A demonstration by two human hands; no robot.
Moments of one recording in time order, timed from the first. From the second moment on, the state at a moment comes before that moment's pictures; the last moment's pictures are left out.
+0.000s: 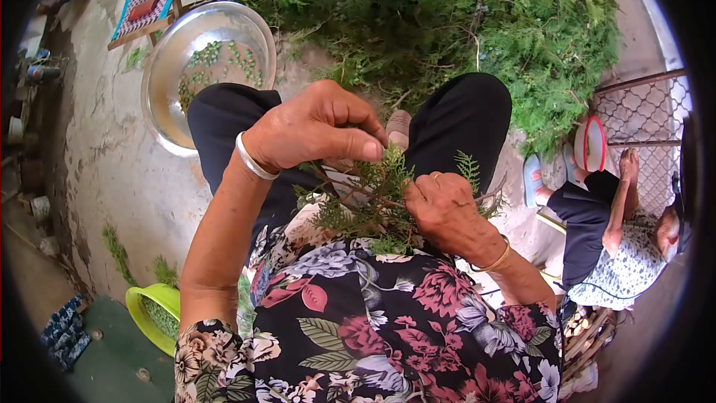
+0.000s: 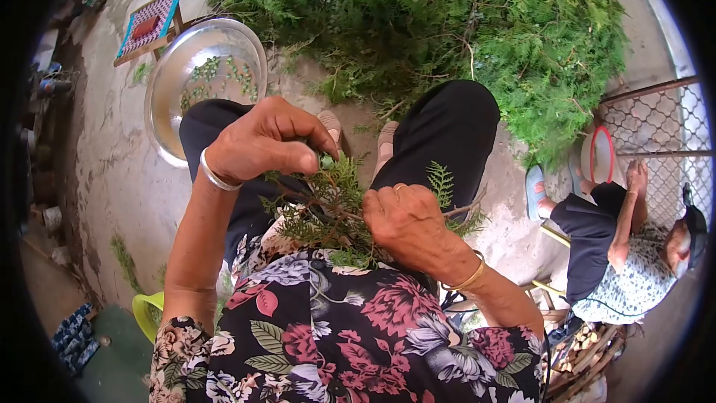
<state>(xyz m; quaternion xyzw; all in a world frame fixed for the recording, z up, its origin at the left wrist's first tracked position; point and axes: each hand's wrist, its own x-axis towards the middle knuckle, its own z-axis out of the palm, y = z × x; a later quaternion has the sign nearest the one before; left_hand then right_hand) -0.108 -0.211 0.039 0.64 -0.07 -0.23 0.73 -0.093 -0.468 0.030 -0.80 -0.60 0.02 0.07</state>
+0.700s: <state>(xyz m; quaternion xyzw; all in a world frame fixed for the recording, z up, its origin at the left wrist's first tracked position) -0.132 -0.142 0.011 0.36 0.18 0.13 0.91 -0.095 -0.489 0.023 -0.83 -0.53 0.07 0.12</state>
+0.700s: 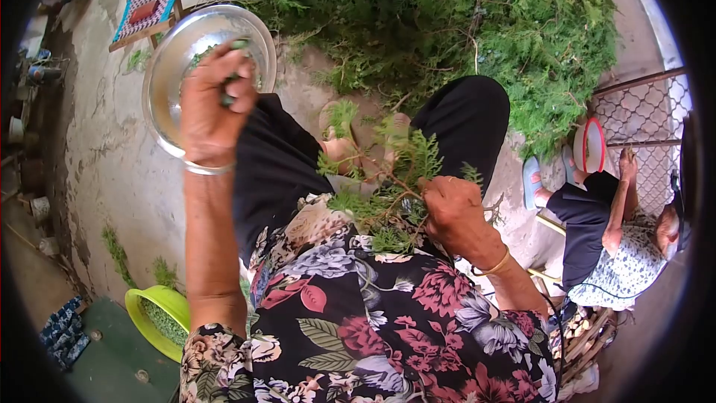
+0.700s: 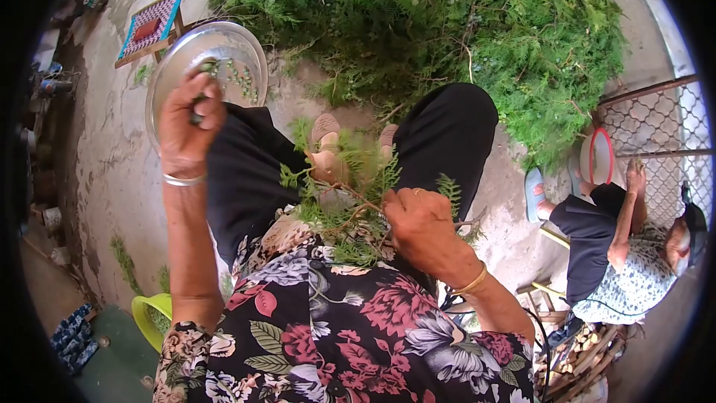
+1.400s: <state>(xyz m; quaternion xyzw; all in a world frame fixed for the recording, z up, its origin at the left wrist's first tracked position) -0.125 -0.201 0.052 0.81 -0.02 -0.01 0.59 -0.093 -0.468 0.028 -0.82 -0.57 0.03 0.10</state>
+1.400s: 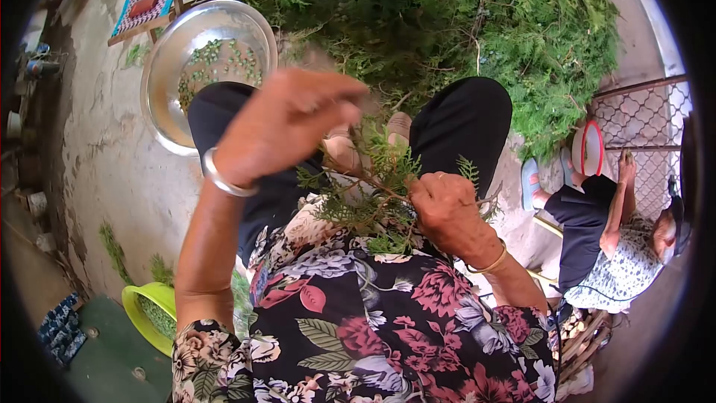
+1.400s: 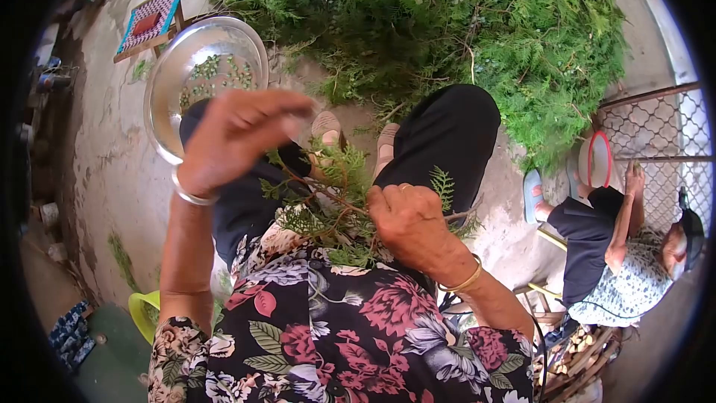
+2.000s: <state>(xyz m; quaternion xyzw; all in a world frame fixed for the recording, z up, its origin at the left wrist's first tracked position) -0.129 -0.196 0.048 0.69 0.20 0.27 0.64 -0.081 -0.482 0.026 -0.83 -0.49 0.05 0.26</state>
